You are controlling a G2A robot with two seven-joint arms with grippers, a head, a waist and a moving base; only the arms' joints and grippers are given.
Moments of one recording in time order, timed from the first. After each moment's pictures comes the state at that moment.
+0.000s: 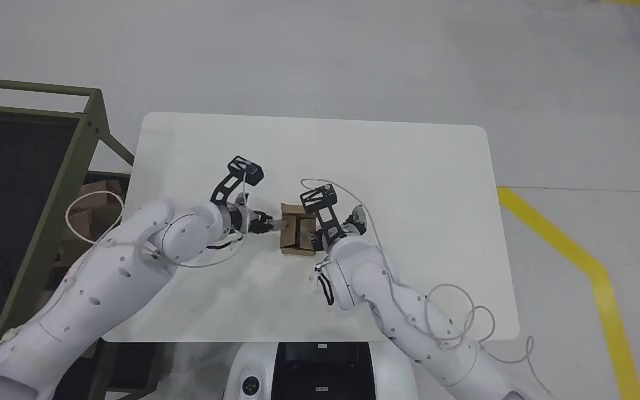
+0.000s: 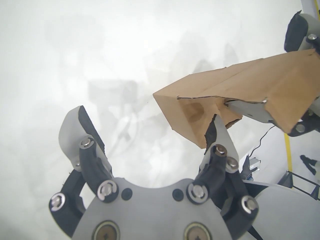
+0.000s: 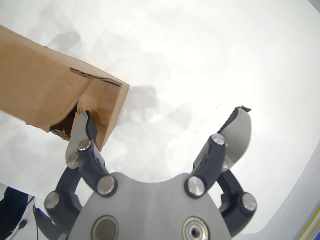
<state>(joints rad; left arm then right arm) 1.10 -0.69 -0.97 -1.85 0.49 0.09 -0.86 -1.11 -1.46 0.70 -1.71 -1.49 0.45 1.13</state>
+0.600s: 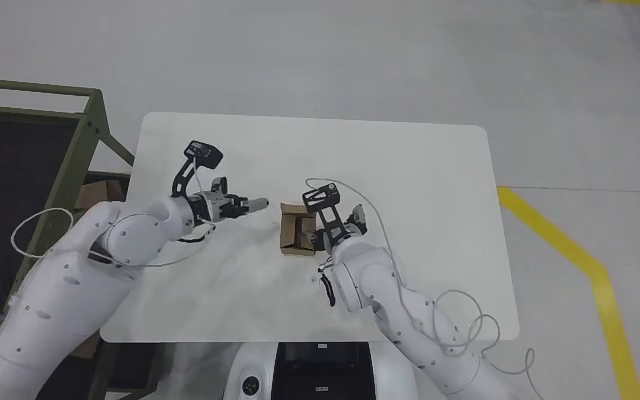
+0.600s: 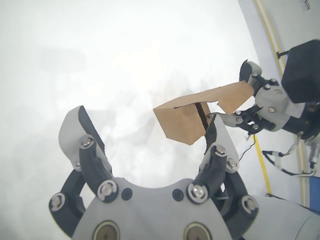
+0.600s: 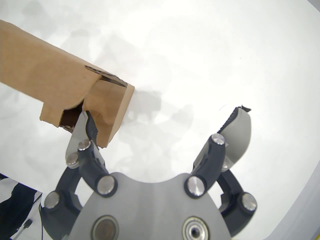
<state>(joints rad) 1.33 -0.65 -1.30 -1.90 0.29 -0.03 -0.72 -1.17 -1.47 0.77 -1.76 -1.49 0.39 1.09</state>
